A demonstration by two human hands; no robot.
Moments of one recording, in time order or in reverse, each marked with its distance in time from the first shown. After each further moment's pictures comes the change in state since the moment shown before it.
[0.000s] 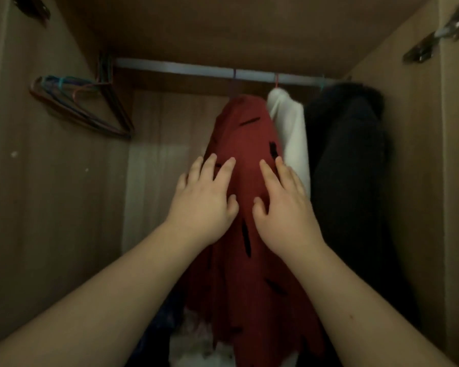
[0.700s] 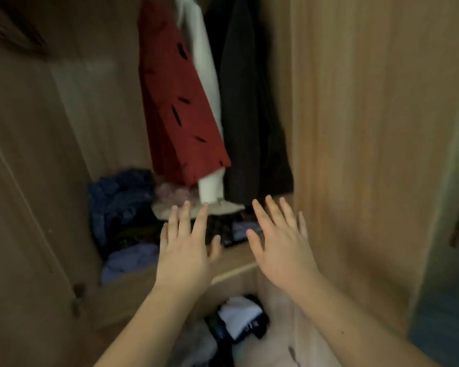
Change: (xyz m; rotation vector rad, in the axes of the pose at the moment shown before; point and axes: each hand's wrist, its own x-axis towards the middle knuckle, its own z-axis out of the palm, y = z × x) left_hand -0.373 0.092 -0.104 -0.223 -0.380 0.013; right_hand -0.393 -0.064 -0.155 -0.218 -0.411 0.379
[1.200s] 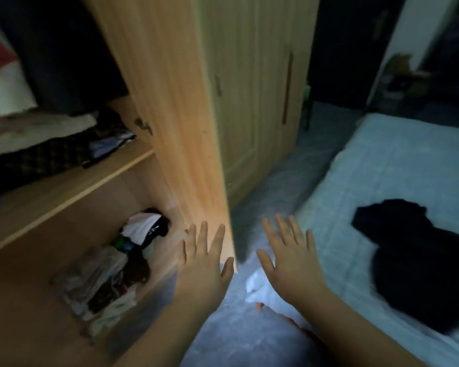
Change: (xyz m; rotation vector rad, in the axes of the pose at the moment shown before) left_hand -0.321 0.261 0.030 -0.209 -0.610 0.403; right_hand -0.439 0.159 -0.104 -0.243 -0.308 0.606
